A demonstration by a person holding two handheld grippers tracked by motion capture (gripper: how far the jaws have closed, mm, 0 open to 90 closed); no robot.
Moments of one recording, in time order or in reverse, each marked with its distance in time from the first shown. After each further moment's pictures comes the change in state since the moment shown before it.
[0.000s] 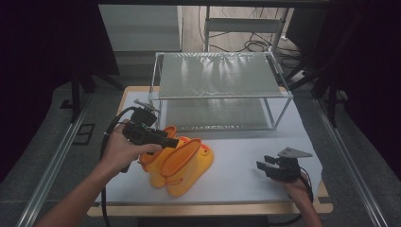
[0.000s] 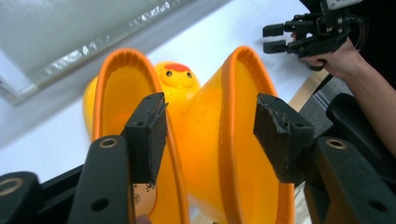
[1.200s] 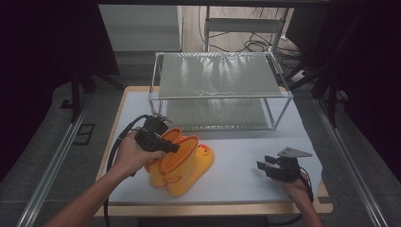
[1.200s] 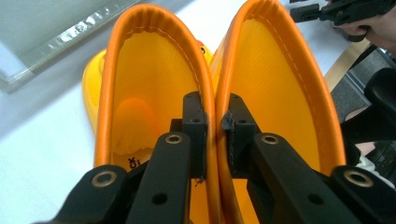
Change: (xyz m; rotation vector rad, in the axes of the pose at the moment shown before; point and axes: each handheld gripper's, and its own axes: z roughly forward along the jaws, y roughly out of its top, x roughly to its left) left arm -0.001 -0.004 0.037 0.080 0.062 0.047; right arm -0.001 0.000 0.001 0.011 -0.011 0.007
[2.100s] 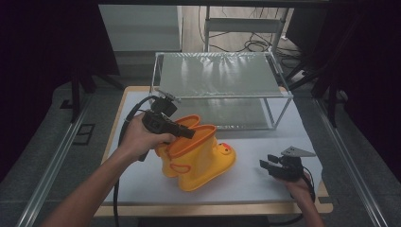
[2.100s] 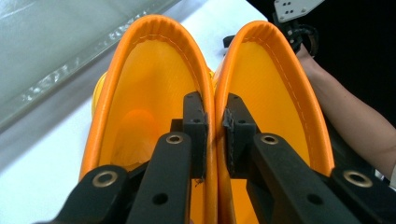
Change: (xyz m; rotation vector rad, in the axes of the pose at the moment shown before) left arm -0.022 0.052 -0.027 -0.081 -0.175 0.055; right arm -0.007 0.000 -0.005 -0.020 -0.021 0.029
